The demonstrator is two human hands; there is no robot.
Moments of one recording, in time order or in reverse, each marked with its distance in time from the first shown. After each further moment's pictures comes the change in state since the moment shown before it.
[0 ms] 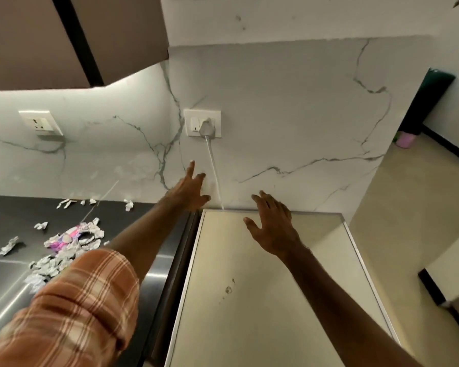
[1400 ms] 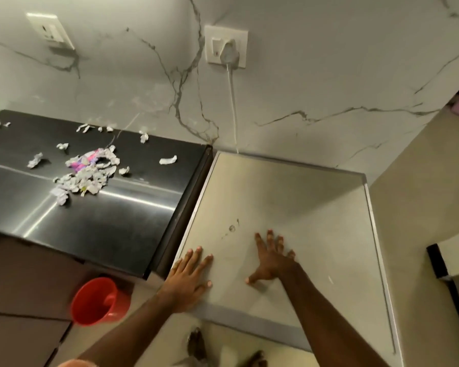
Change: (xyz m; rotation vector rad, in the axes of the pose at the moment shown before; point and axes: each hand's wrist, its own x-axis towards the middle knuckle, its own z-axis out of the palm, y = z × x) left_hand -0.291 -0.009 0.274 -0.041 -0.406 -0.038; right_hand -0.136 0.055 0.126 -0.220 -1.010 0.280
